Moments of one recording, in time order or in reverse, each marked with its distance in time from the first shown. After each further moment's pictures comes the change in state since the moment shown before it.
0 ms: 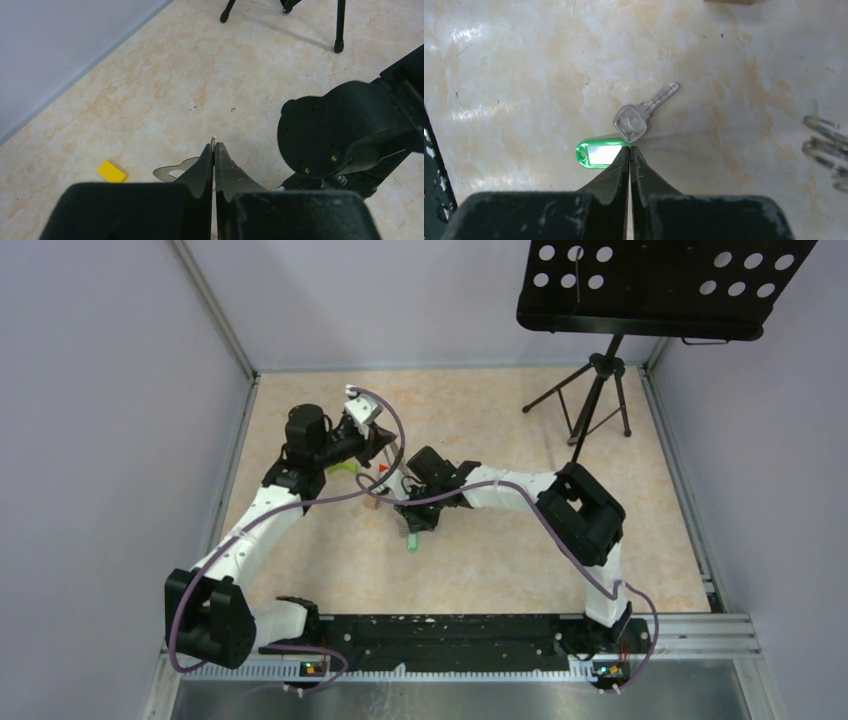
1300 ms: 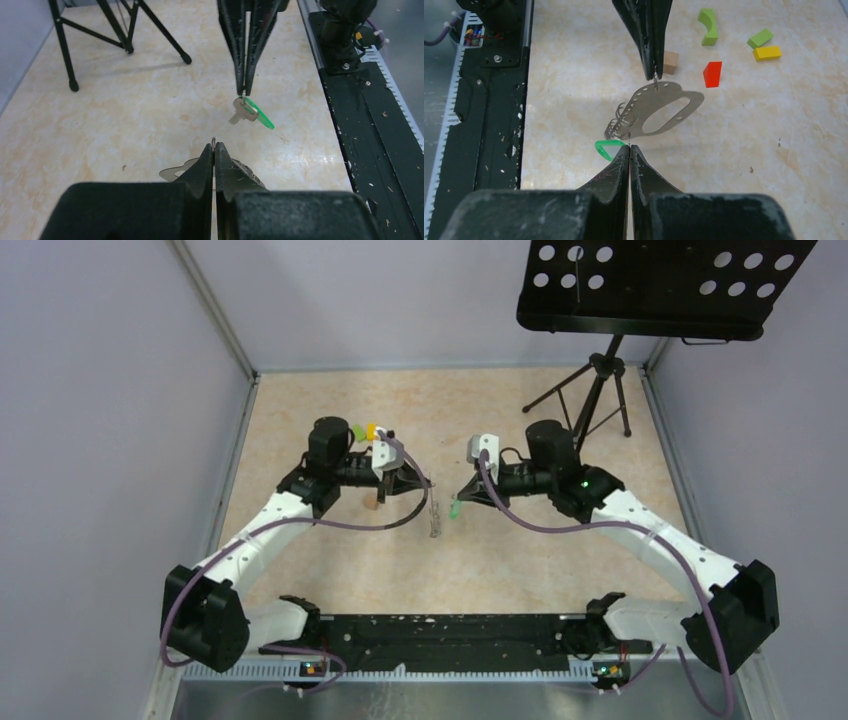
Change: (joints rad) left arm -0.121 -0.002 -0.032 -0.068 0.477 0.207; right arm -0.268 -0.843 -0.404 0.061 -0.300 -0.136
